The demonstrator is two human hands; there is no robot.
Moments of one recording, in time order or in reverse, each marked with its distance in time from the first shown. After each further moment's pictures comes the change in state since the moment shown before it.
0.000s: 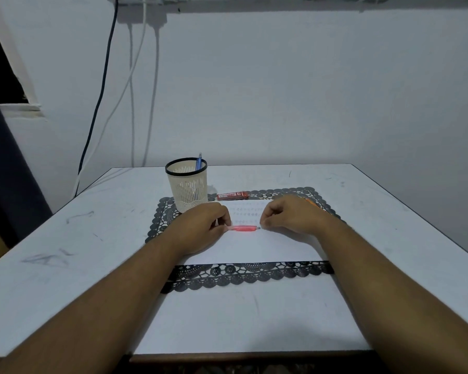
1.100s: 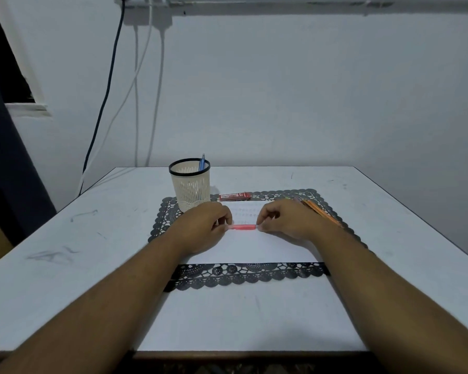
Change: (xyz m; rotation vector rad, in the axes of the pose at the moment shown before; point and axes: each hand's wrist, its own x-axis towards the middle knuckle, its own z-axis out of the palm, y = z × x) left_hand -0.001 0.000 0.001 0.024 0.036 0.005; right_hand 0.011 0.007 0.010 -0.160 0.015 -0.093
